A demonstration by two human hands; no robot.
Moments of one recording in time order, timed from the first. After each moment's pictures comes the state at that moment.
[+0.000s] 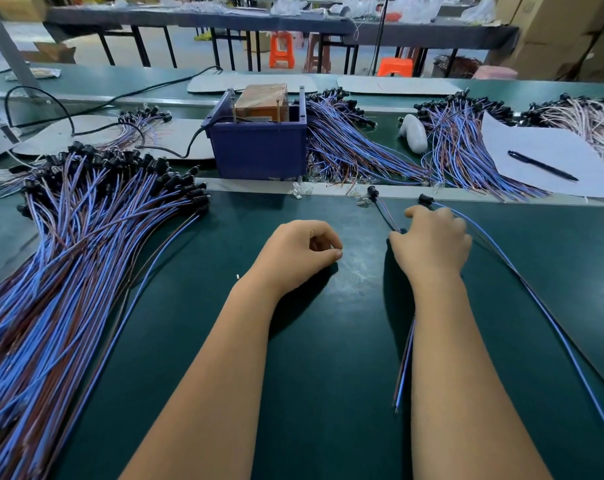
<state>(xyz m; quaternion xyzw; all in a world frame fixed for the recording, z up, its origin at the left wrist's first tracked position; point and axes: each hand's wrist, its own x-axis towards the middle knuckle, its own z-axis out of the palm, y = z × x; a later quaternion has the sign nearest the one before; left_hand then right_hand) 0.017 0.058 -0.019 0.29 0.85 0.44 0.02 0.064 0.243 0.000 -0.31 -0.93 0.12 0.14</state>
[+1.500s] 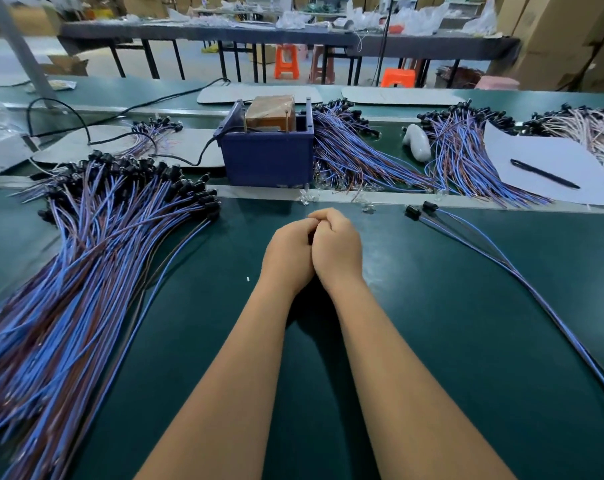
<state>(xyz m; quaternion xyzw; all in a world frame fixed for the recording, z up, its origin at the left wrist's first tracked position) 0.020 0.061 -0.022 0.21 0.87 0.45 -0.05 0.038 0.135 -0.012 -0.17 -0.80 0.54 0.20</state>
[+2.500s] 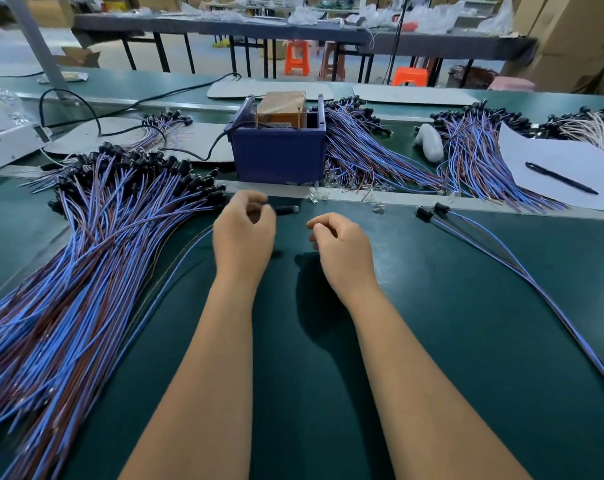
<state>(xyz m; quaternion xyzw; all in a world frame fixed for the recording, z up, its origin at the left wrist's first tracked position) 0.003 0.009 -0.012 0.02 0.82 0.54 -0.20 0.045 0.138 -0.015 -0.08 -0.82 0.55 0.16</state>
